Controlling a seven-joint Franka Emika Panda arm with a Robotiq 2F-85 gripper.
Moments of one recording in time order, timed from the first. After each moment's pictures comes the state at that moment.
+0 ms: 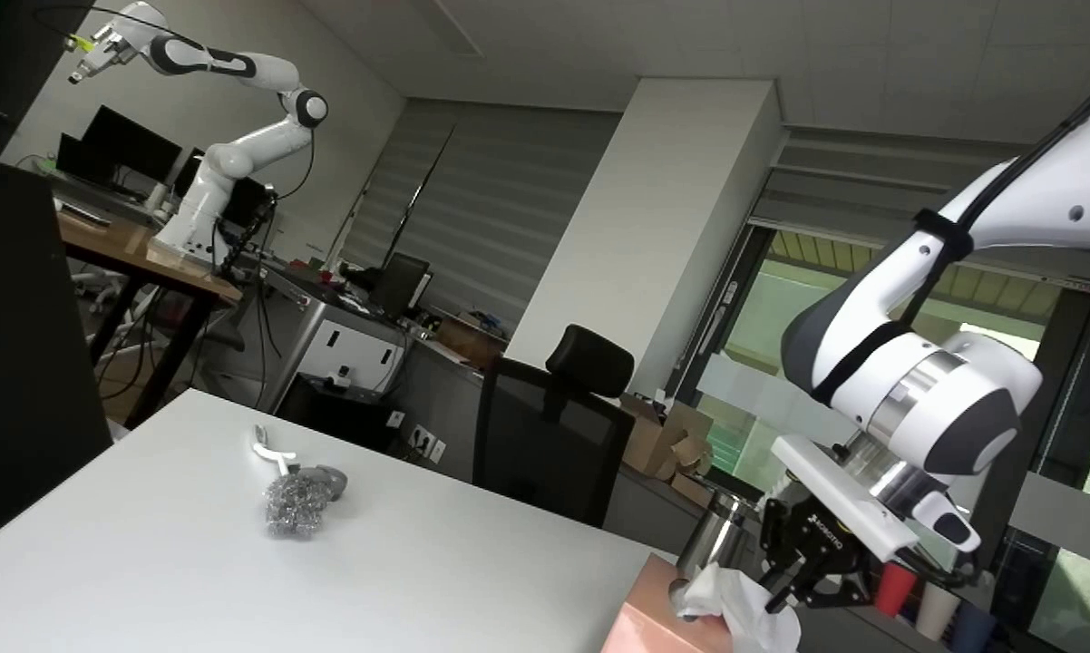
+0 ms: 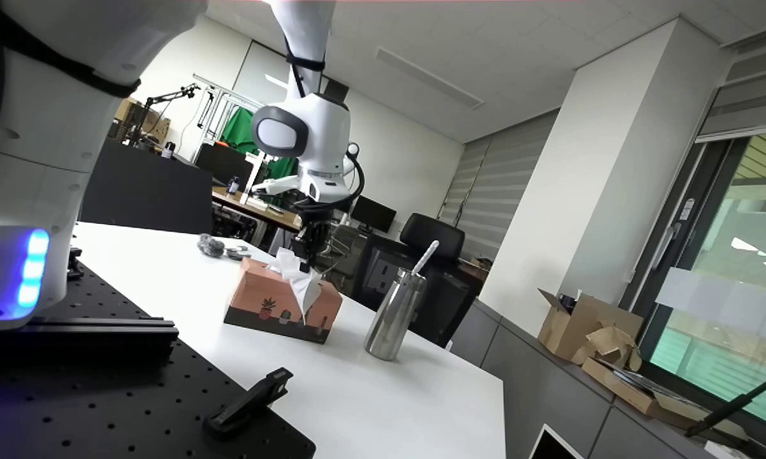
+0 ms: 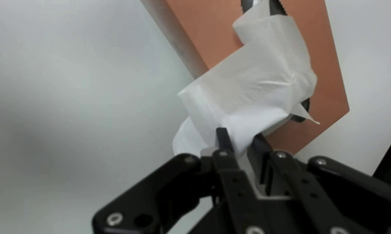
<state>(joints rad) 0.01 0.16 0.08 -2.63 1.24 3.23 0.17</state>
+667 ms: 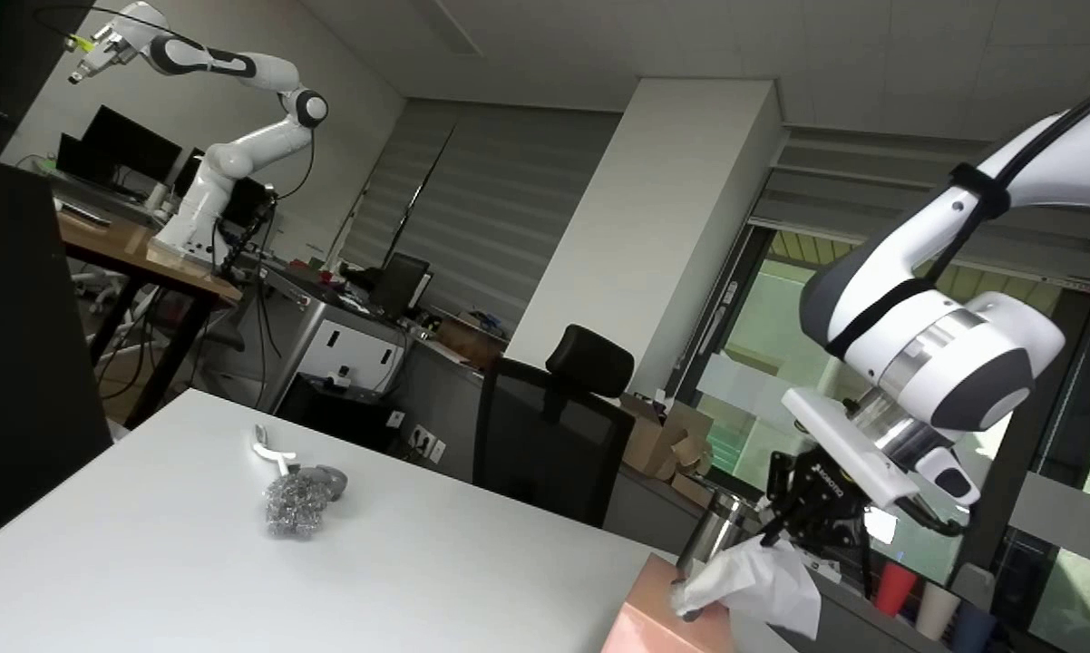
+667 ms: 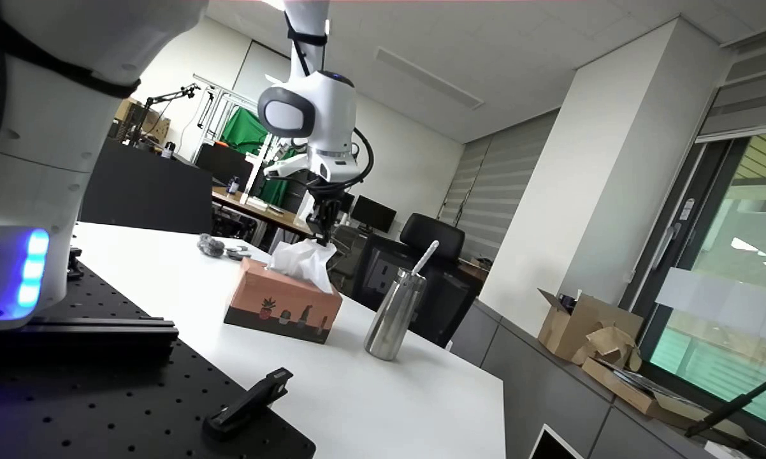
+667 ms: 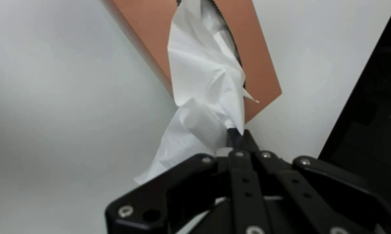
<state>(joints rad) 0.01 0.04 0.09 -2.64 1.24 3.22 0.16</state>
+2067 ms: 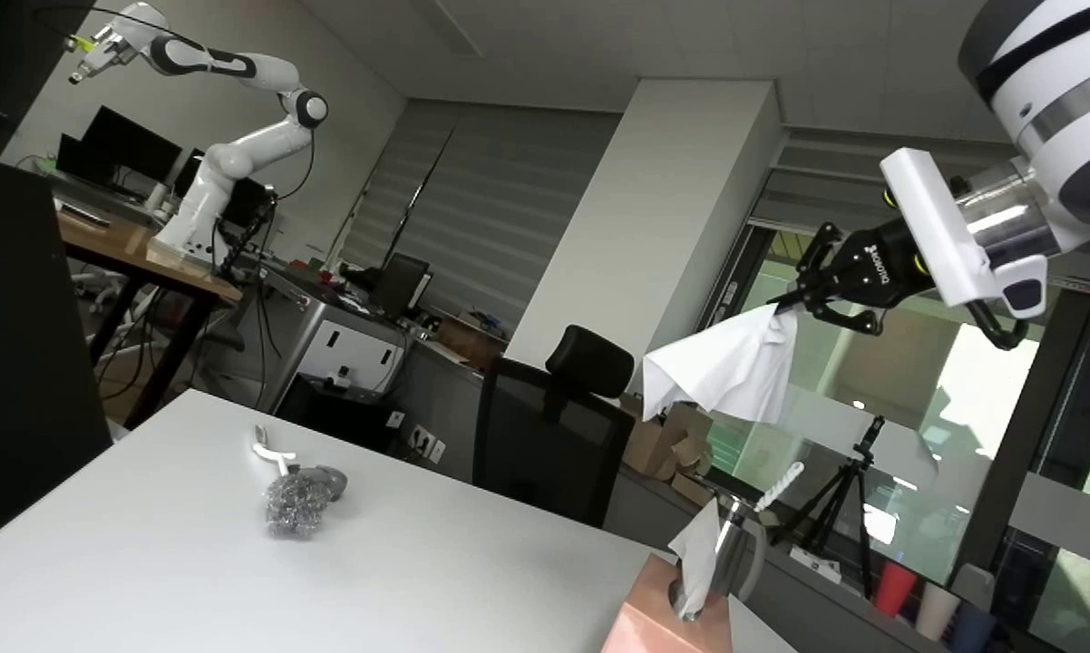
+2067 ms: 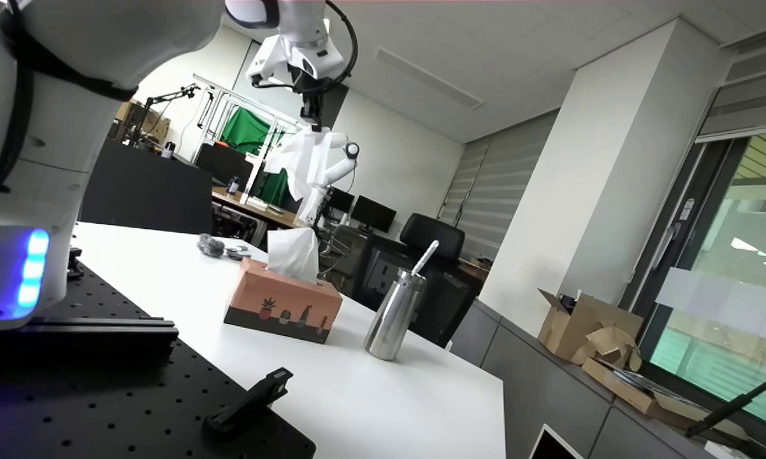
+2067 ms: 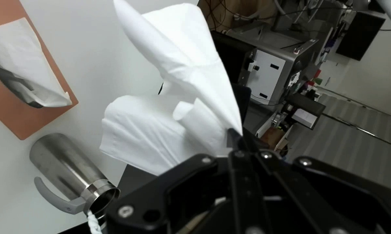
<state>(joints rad) 0.32 -0.56 0.12 -2.74 1.48 3.30 -0.08</state>
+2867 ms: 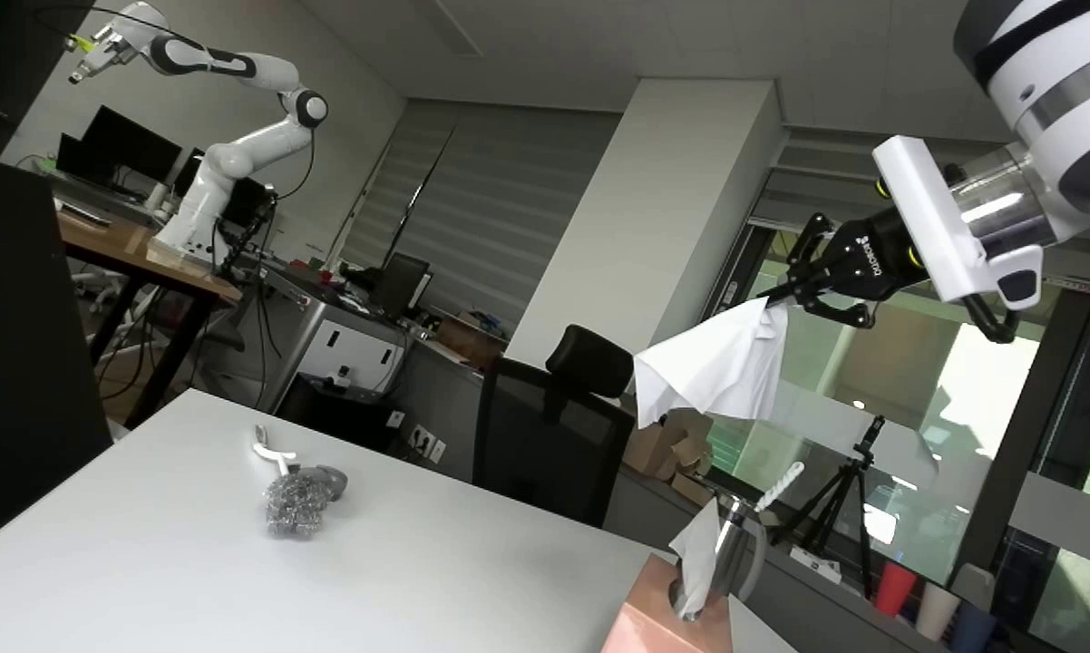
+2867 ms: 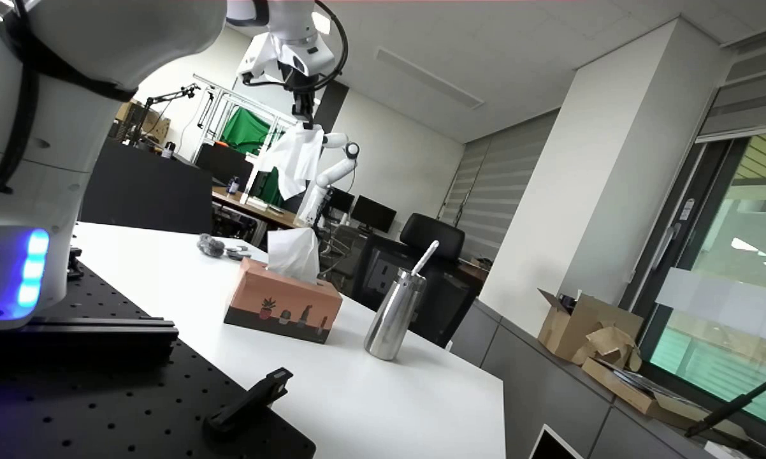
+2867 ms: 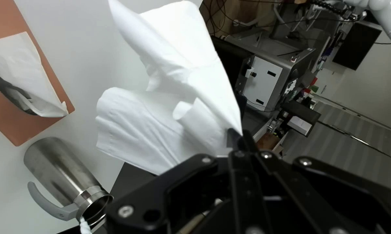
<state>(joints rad) 0.37 -0.55 0.14 -2.74 1.49 3.34 -0.08</state>
